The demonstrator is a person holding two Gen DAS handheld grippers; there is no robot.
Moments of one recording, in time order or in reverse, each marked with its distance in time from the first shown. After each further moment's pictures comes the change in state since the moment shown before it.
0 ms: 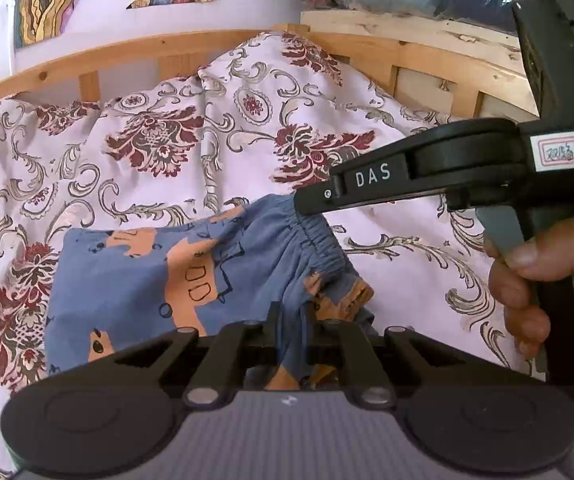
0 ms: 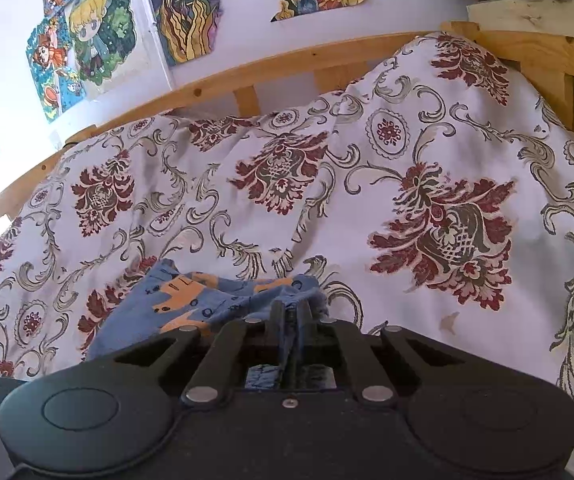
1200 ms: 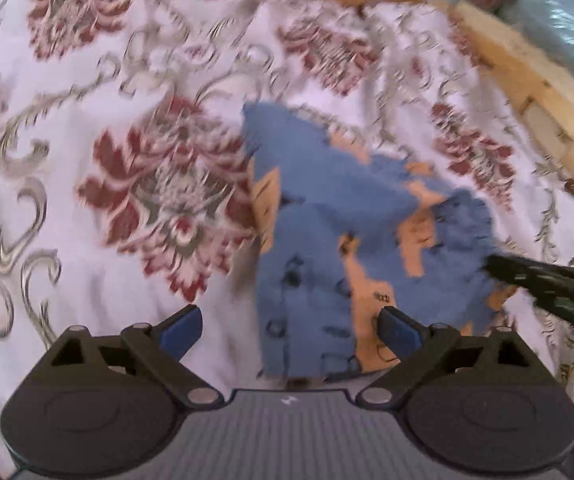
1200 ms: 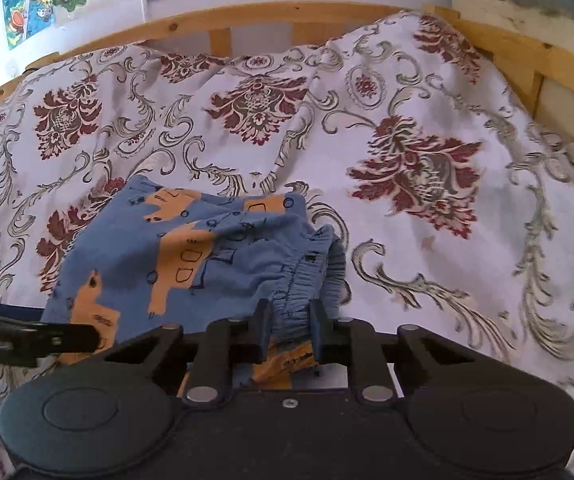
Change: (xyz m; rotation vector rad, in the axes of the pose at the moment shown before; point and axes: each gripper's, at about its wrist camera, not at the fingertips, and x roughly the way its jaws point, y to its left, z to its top) left arm -0.019 0.145 -0.041 -0.404 0.222 0.037; right arm -0.015 0.057 -0.043 -0.091 0.132 -0.243
